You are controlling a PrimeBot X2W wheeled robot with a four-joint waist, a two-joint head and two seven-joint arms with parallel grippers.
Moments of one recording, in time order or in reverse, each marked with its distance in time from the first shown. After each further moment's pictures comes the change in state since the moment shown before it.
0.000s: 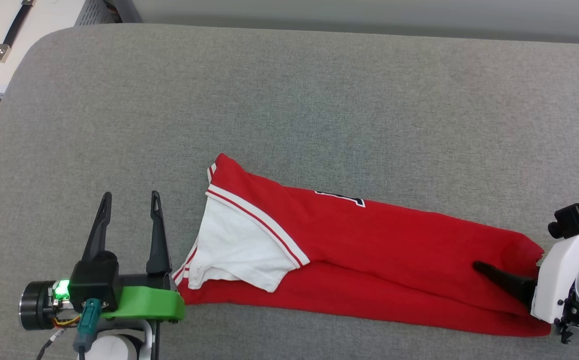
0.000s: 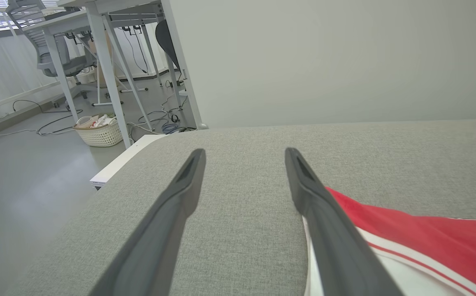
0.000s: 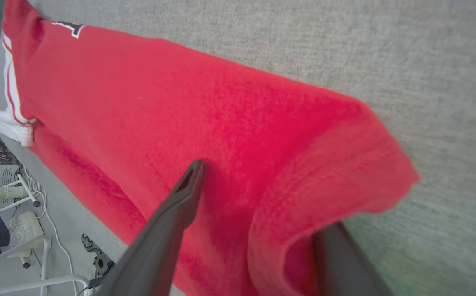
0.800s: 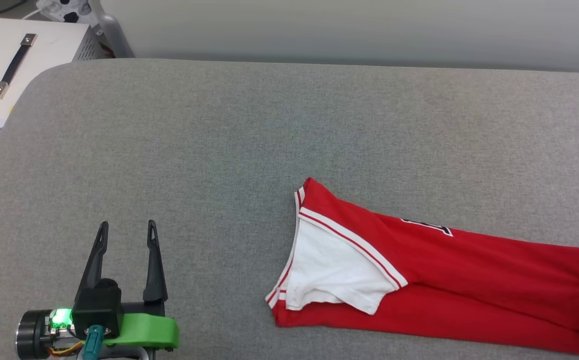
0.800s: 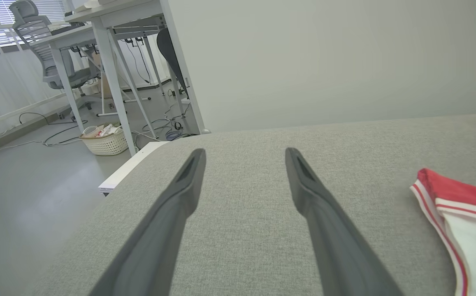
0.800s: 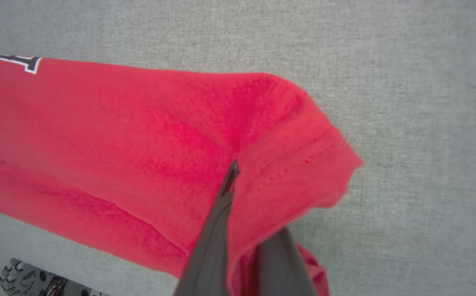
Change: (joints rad) left arm 0.101 -0.096 0.116 -0.001 0.142 -0.093 0.000; right arm 0.078 -0.183 -0.081 0.150 0.012 0.000 -0.059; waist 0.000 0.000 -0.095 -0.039
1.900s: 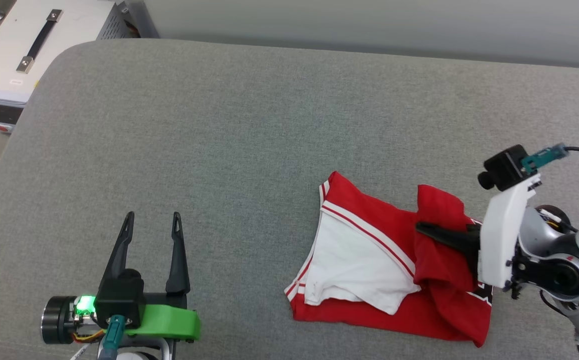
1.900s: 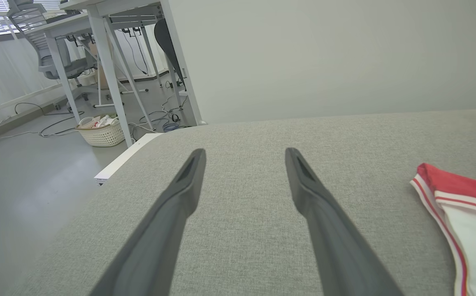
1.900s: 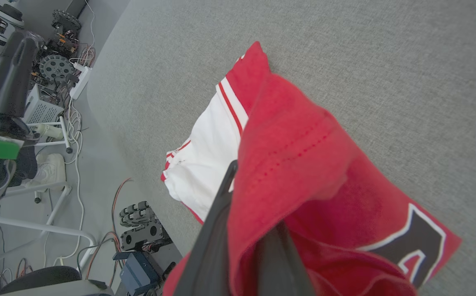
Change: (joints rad) left arm -0.030 -0.045 -0.030 0.018 0.021 -0.034 0.000; right arm -0.216 0.292 0.051 -0.393 -0.073 0.000 0.286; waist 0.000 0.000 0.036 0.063
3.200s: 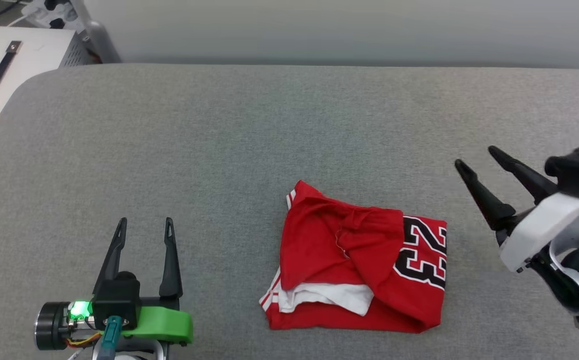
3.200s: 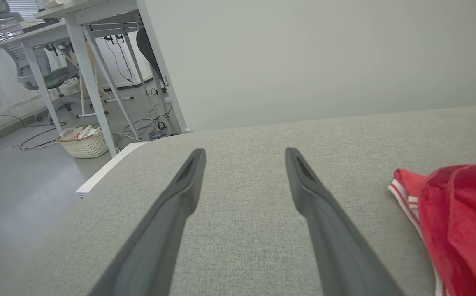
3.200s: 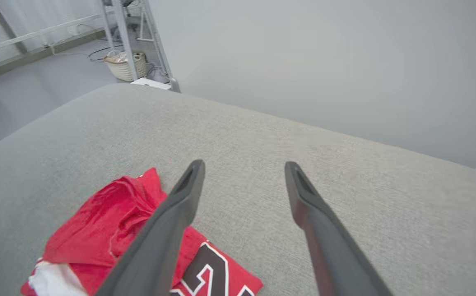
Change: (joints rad) left arm -0.004 0.012 0.010 0.036 0.009 0.019 0.000; right arm 0.071 0.062 -0.141 0.080 -0.462 0.000 -0.599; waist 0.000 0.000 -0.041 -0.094
